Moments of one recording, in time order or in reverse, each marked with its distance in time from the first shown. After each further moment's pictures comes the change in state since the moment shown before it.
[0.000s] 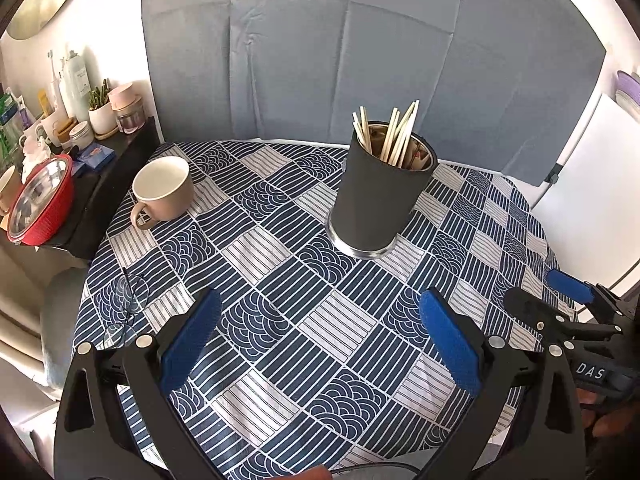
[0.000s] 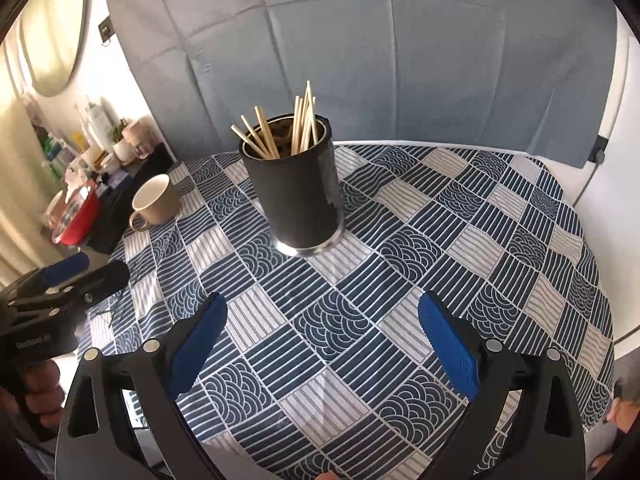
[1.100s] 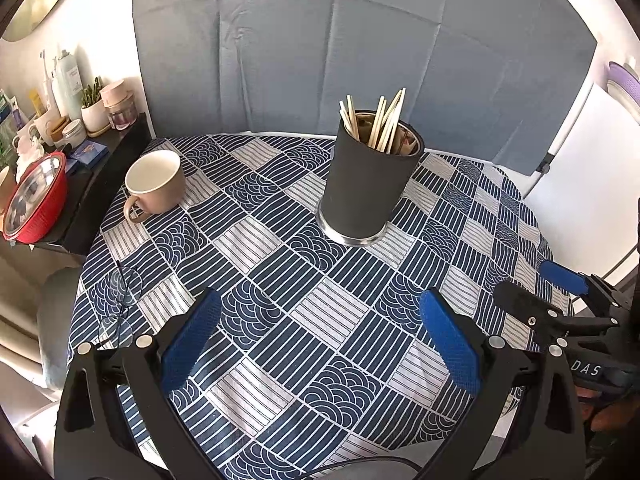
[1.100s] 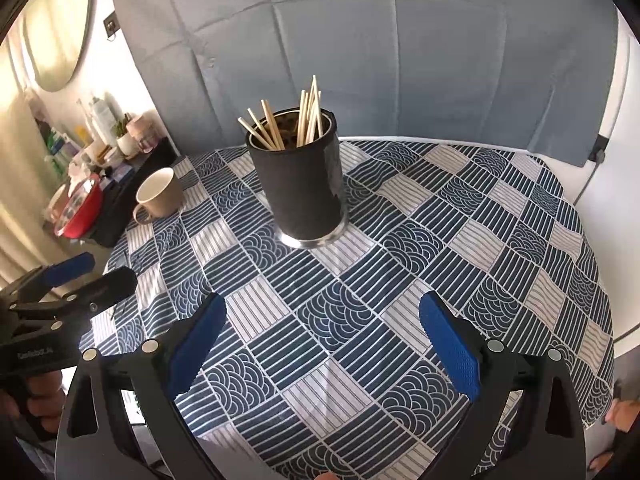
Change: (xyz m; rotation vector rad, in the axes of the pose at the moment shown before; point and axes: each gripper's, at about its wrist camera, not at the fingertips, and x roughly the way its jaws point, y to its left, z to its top) left arm -0.004 -0.005 -0.007 0.018 0.021 -0.022; right arm -0.004 0.002 -0.006 -0.013 0.010 0.006
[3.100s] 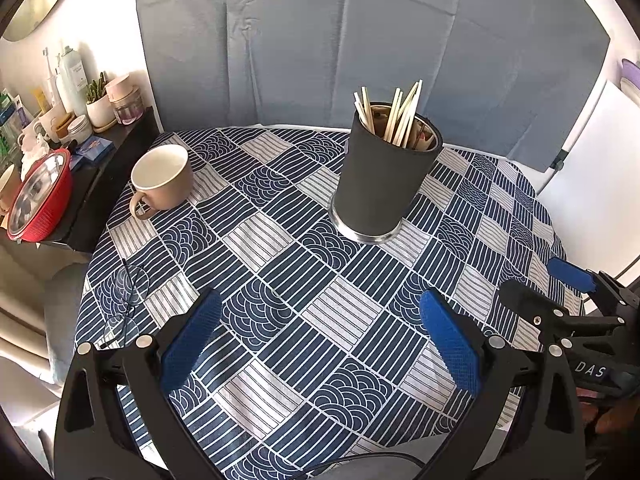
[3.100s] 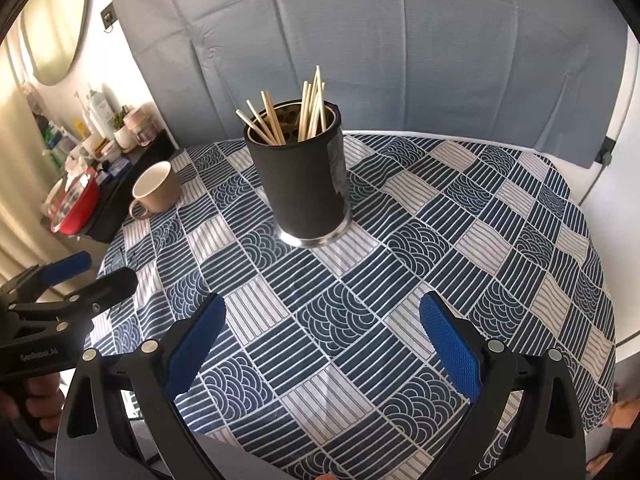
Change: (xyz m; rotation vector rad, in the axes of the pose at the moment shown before) left arm 0.013 0.005 0.006 0.001 0.032 0.038; right arm 0.016 0.006 0.005 -0.011 0.028 0.000
